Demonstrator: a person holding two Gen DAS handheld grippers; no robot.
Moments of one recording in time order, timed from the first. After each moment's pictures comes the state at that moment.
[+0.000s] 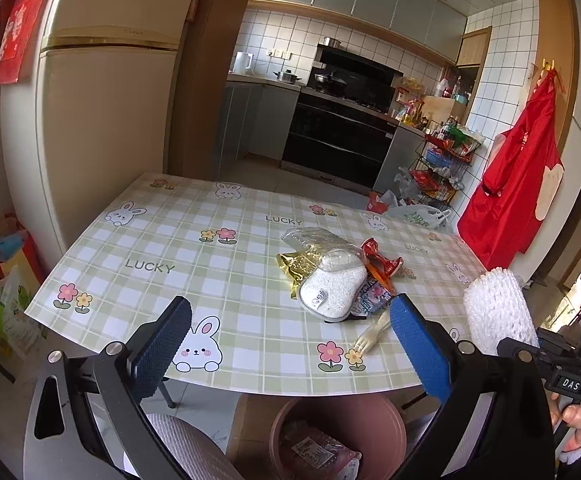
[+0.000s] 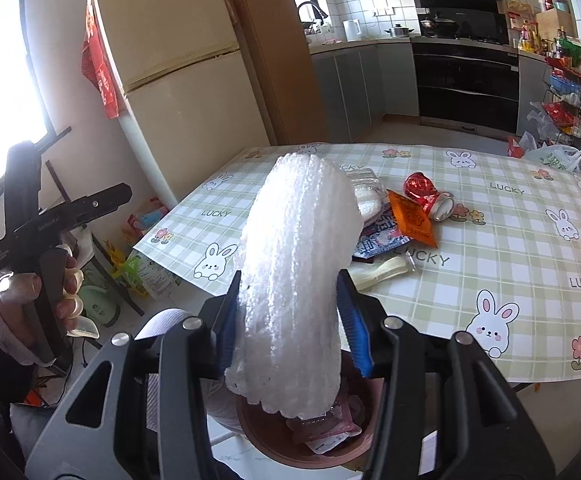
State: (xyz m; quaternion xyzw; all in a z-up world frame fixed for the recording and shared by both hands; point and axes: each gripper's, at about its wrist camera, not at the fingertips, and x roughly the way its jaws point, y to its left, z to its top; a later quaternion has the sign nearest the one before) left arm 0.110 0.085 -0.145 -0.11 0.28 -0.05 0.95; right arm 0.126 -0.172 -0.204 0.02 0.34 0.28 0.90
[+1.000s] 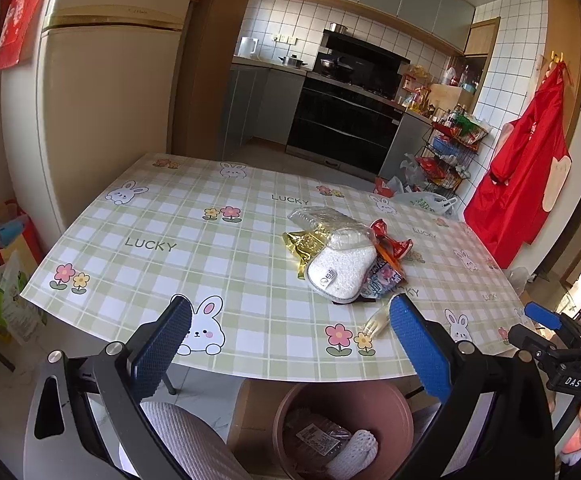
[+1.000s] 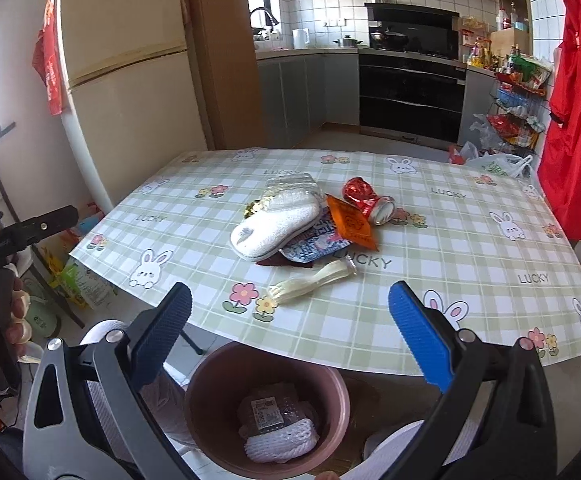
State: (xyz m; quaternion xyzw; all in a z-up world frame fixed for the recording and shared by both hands) left arm 0.117 0.082 -0.171 -0.11 0.31 -0.05 0.94; right arm 0.134 -0.176 -0.219 -0.02 0.33 0.13 0.93
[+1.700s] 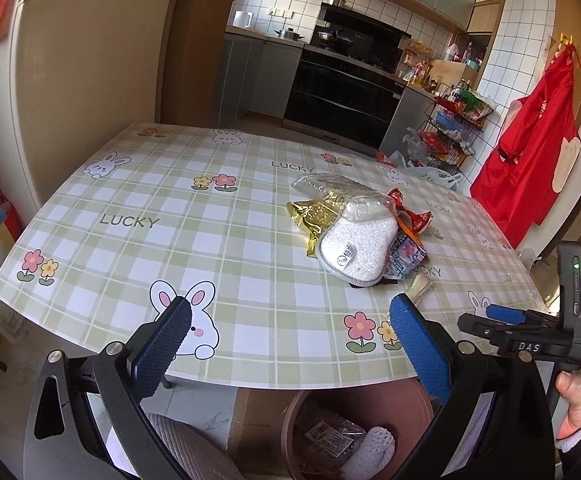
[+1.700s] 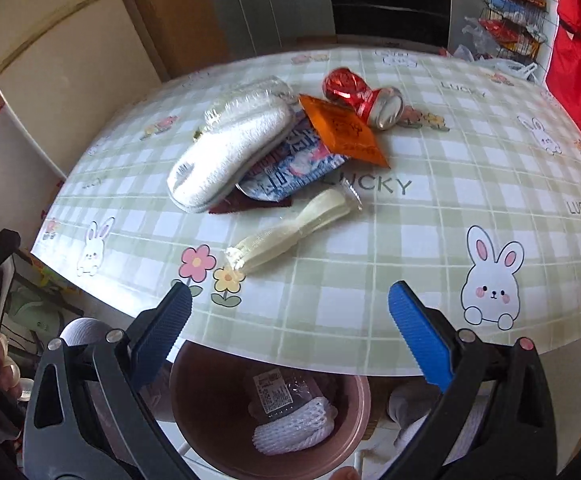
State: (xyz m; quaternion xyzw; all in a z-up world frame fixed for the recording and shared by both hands) left arm 0.171 0.082 -0.231 -0.11 0.35 -0.06 0.93; right arm 0.248 -0.164 -0.325 0.03 0.49 0.11 0.86
